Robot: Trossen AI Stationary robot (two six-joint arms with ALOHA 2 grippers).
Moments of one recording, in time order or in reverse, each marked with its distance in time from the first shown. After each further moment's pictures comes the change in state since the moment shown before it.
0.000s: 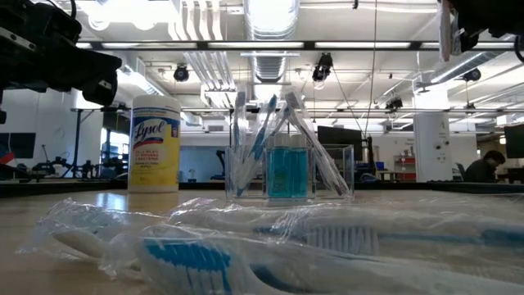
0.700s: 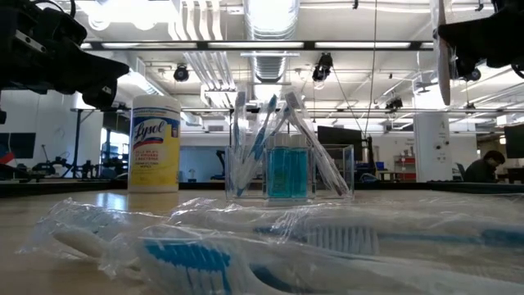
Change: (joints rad) left arm 0.000 0.008 0.000 -0.001 -0.091 -0.043; right arm -0.001 -0.002 -0.122 -0.004 -0.016 -0.028
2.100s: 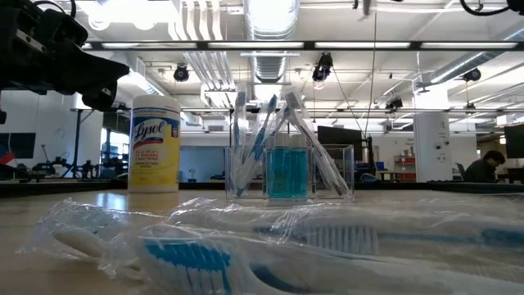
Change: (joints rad) left arm 0.000 0.000 0.000 -0.004 -0.001 -0.025; right arm -0.002 0.906 0.445 0.559 0.029 -0.167
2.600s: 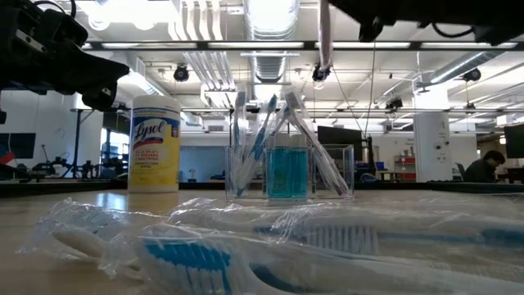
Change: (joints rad) left arm 0.000 0.000 0.000 0.000 0.000 0.003; right arm -0.096 0.363 -0.024 0.336 0.005 0.108
